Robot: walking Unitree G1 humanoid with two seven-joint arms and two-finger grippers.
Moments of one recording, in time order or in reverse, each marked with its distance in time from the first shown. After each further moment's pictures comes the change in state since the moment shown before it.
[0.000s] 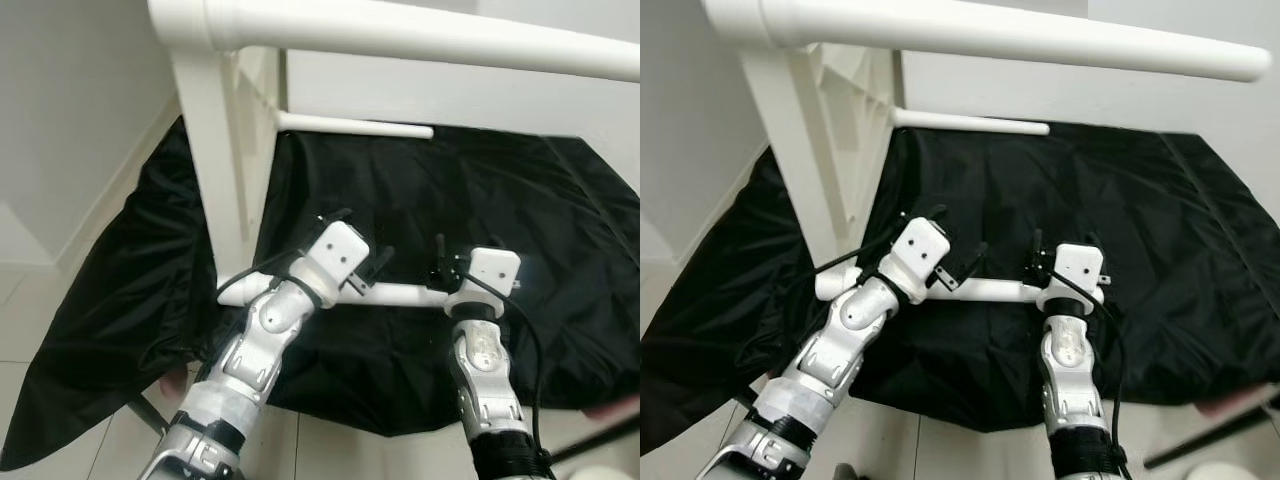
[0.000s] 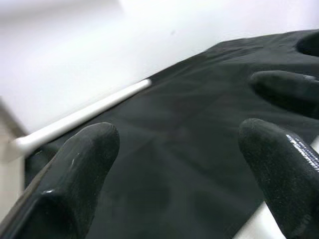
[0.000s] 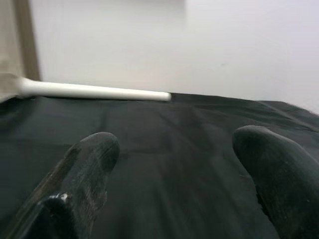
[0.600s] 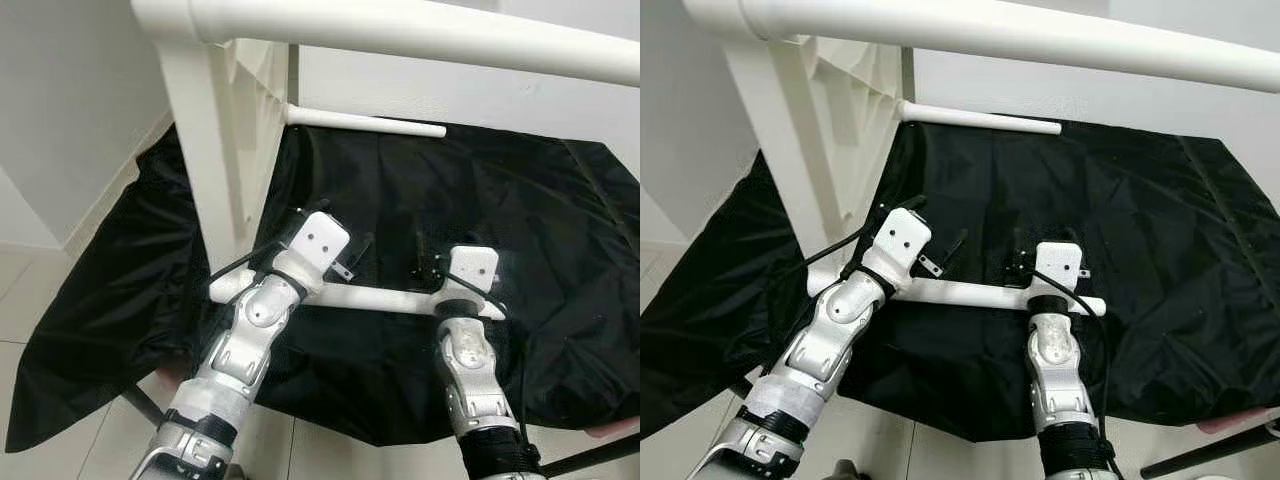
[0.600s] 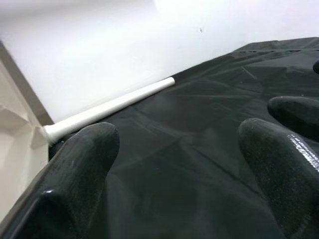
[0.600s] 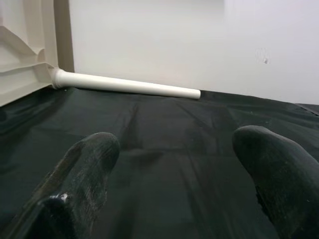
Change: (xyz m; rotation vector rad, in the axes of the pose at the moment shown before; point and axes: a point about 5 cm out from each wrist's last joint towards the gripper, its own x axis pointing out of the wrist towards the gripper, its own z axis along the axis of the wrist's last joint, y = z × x) left arm -0.002 0.008 0.005 -0.009 -0.019 0.074; right arm -0.001 0.003 -0.001 -0.012 0.006 0.040
